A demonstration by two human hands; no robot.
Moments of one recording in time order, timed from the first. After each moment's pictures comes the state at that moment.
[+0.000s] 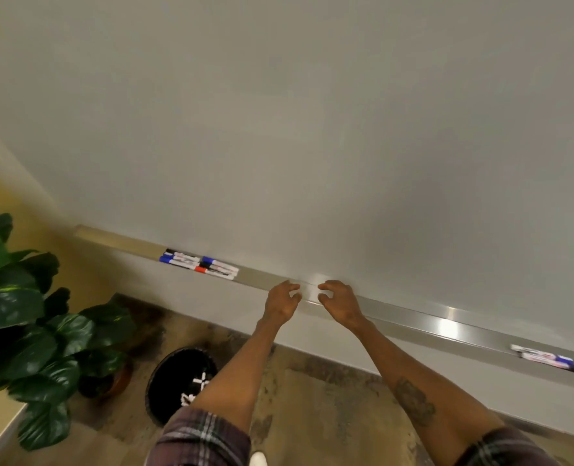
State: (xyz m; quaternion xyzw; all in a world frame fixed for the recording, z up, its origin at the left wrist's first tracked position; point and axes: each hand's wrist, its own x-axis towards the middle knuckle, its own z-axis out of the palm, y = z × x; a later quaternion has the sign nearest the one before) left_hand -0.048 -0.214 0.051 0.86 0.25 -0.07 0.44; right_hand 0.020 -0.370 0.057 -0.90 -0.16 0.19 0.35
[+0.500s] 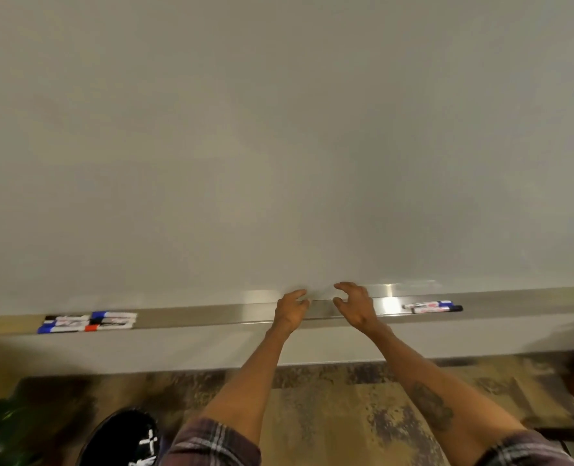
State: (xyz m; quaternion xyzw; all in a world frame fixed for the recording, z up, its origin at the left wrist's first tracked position) left_hand 0.048 -0.452 0.061 0.83 0.15 -0.16 0.51; right_hand 0.078 -0.632 0.055 -0.94 -0.03 0.11 0.32
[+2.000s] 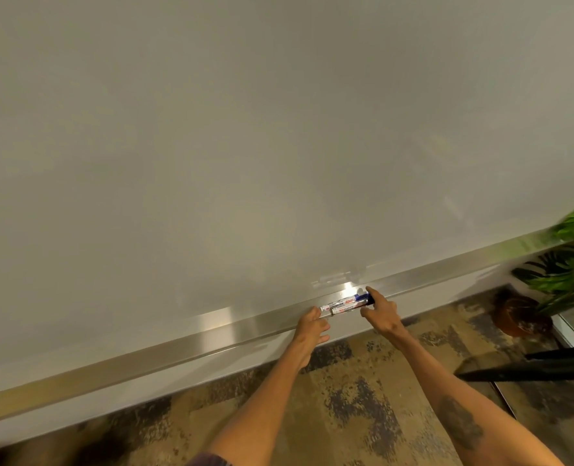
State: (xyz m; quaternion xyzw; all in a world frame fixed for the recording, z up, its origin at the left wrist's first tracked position) left_hand 0.114 -0.717 -0.006 0.65 0.18 -0.35 0.65; right_hand 0.118 -0.914 -0.033 -0.87 0.20 0.15 0.42
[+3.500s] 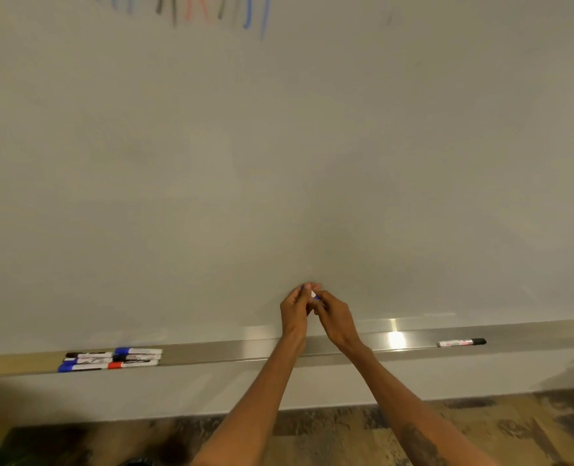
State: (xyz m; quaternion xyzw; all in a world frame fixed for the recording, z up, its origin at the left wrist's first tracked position) left_hand 0.053 -0.398 0.133 0.58 0.15 0.03 0.80; right_hand 0.060 -0.501 0.122 -0.85 -0.10 -0.02 0.52
